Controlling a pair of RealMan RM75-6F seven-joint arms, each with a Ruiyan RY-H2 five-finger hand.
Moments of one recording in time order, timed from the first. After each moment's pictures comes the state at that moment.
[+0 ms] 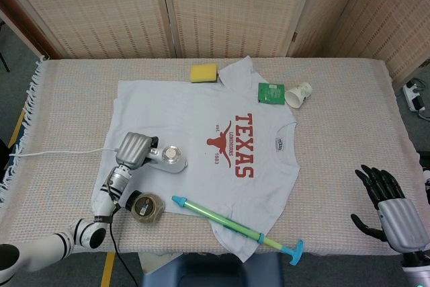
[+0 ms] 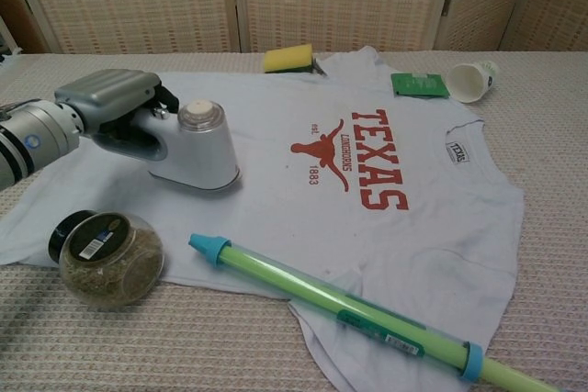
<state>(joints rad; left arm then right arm) -0.75 -1.70 -0.19 -1.09 1.23 1.00 0.25 0.01 -1.01 -0.03 -1.74 -1.68 1.54 0.04</state>
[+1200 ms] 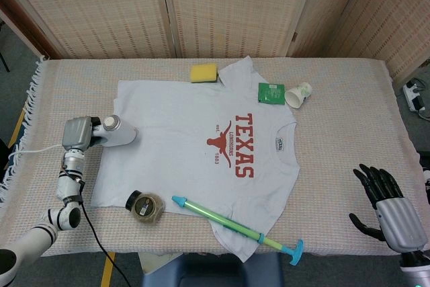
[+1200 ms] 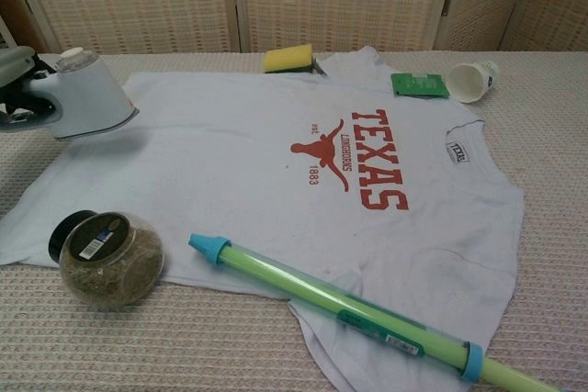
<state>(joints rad) -0.70 -1.70 -0.30 -0.73 1.13 0.91 -0.07 0.01 -1.00 -0.03 -1.76 -1.69 1.54 0.01</state>
